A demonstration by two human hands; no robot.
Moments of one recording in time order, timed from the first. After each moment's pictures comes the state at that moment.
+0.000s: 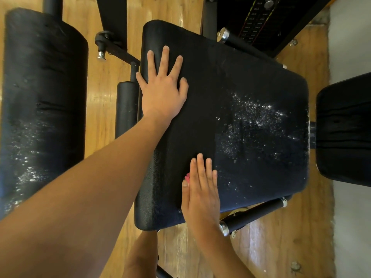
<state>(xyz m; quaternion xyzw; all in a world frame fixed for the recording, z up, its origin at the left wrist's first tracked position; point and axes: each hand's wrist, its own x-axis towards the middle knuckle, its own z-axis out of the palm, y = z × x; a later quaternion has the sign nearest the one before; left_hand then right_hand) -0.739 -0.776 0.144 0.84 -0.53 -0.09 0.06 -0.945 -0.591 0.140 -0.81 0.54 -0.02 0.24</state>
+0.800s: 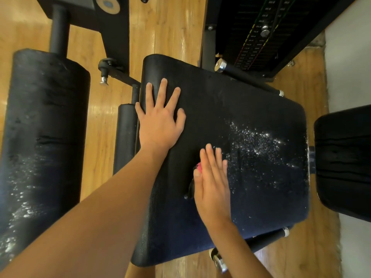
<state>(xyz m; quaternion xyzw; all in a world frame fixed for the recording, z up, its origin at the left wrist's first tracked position) -0.737 -0.776 0.139 0.84 -0.53 -0.08 0.08 -0.935 -0.695 0.153 -0.78 0.53 -0.12 0.33</state>
